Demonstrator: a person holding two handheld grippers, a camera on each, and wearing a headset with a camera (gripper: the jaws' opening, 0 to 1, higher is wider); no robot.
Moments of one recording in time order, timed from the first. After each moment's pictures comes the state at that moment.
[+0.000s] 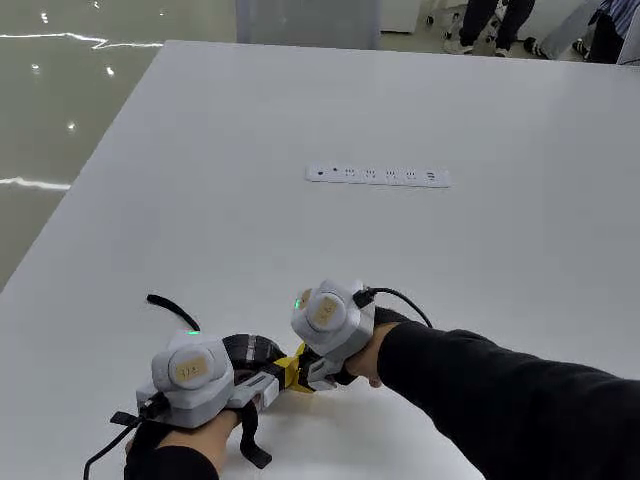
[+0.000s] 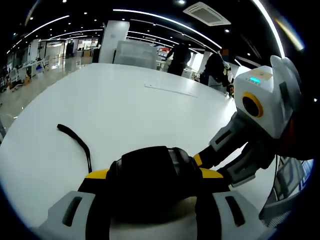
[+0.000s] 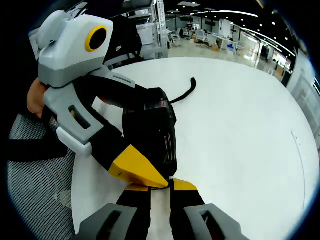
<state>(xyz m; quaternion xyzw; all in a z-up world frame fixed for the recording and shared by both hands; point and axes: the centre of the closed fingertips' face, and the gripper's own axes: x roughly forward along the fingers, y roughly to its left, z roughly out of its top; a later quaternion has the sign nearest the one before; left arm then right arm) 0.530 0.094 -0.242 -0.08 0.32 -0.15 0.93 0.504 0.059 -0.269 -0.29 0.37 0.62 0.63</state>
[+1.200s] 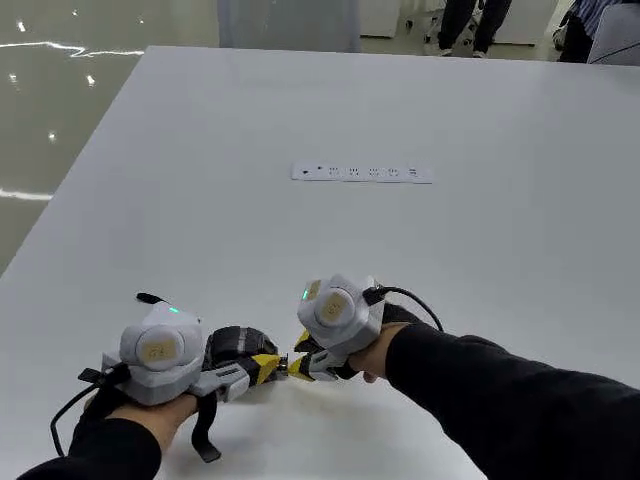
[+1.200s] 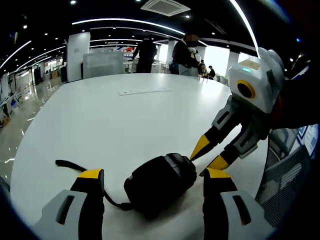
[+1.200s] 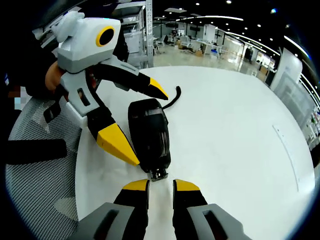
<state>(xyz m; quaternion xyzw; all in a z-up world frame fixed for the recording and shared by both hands) 0.524 0.102 -0.218 0.03 0.30 -0.28 0.91 0.503 0.039 -0.241 -0.27 0.35 0.57 0.70</state>
